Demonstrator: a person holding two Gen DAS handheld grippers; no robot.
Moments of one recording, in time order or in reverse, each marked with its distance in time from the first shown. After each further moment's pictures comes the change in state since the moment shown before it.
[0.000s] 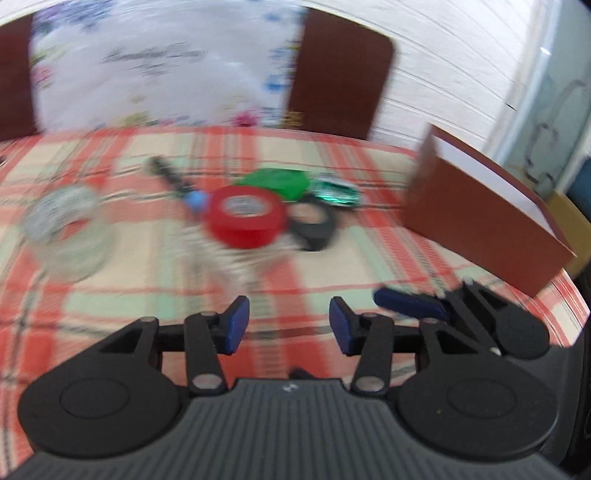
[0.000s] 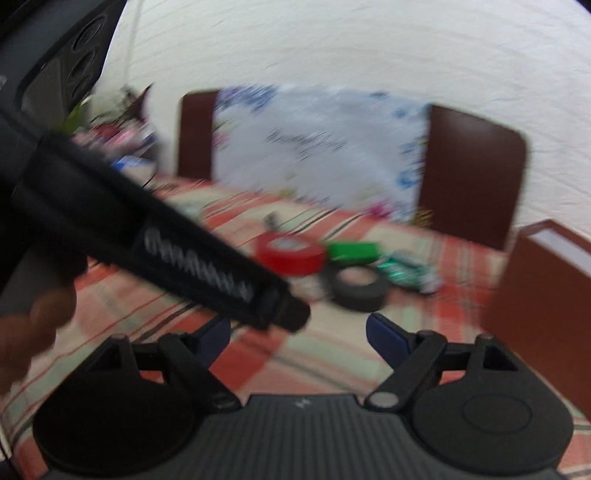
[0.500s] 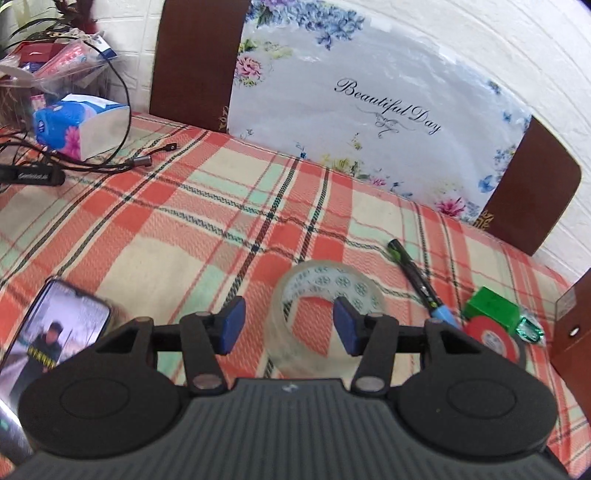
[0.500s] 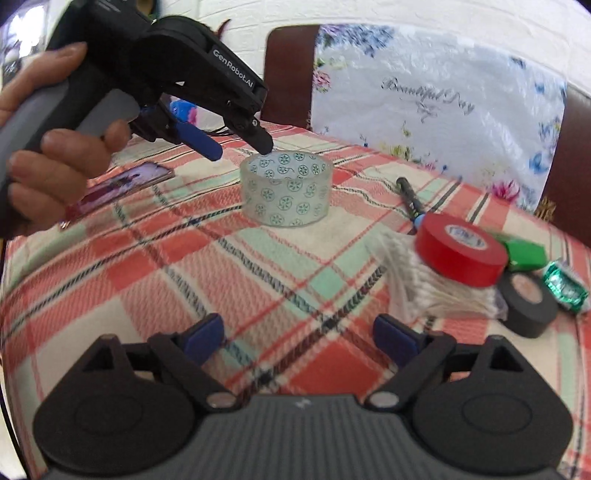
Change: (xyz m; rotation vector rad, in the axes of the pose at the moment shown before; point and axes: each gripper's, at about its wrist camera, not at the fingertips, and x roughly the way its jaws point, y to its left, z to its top) left arm 0.010 0.142 0.061 -0.286 -0.079 0.305; right arm 0.056 0.085 0.020 -0.075 0.157 0.178
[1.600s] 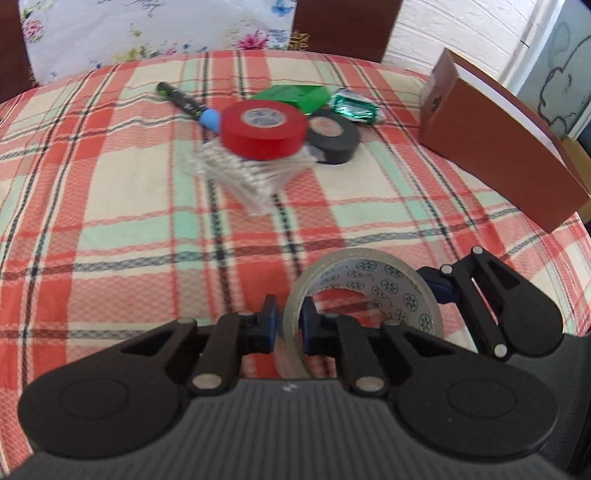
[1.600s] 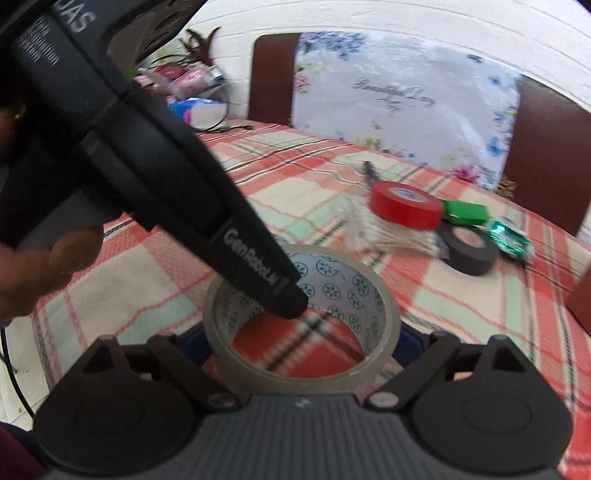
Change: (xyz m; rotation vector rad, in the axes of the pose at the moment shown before) left arm -0.057 -0.123 -0.119 0.404 0.322 -0.273; right arm -0.073 -0.011 -0.044 0.020 -0.019 -0.064
